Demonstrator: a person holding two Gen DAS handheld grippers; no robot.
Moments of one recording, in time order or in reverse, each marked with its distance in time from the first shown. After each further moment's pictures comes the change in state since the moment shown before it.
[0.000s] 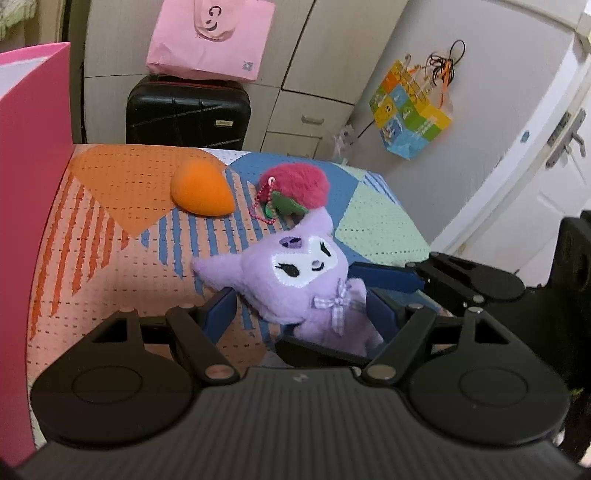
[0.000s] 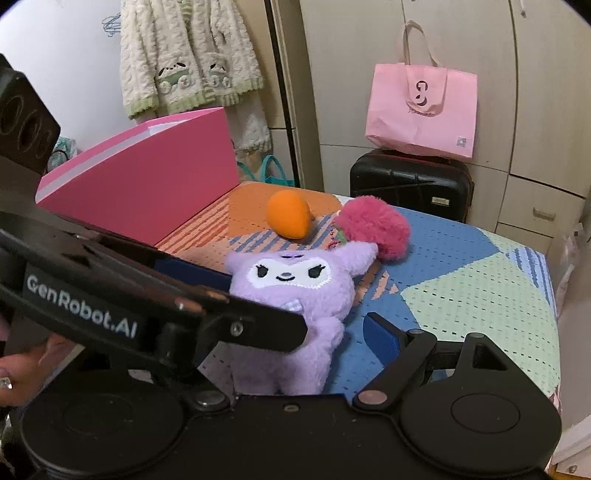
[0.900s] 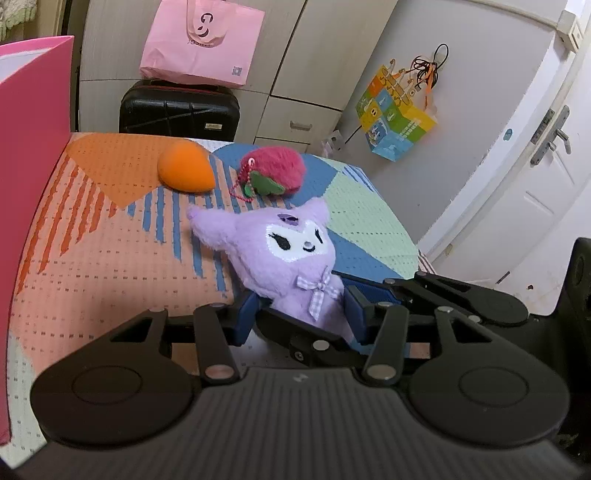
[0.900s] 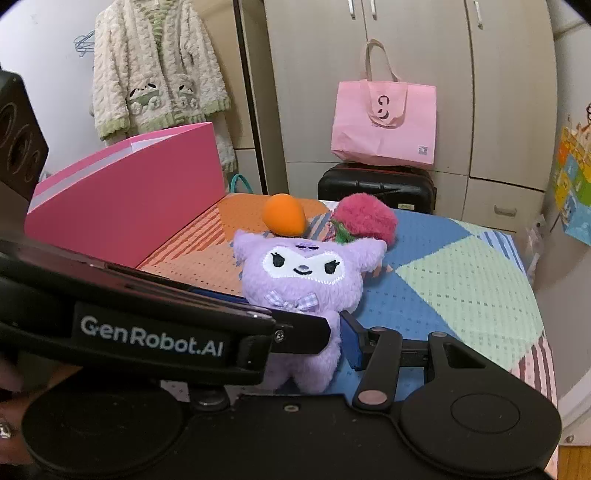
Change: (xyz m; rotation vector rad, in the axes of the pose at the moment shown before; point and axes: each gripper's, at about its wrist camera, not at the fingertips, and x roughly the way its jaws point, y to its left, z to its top) left arm -0.014 -0.014 -0.031 0.007 -0.035 -0.026; right arm -0.018 0.032 -0.023 0.072 -0.079 -0.129
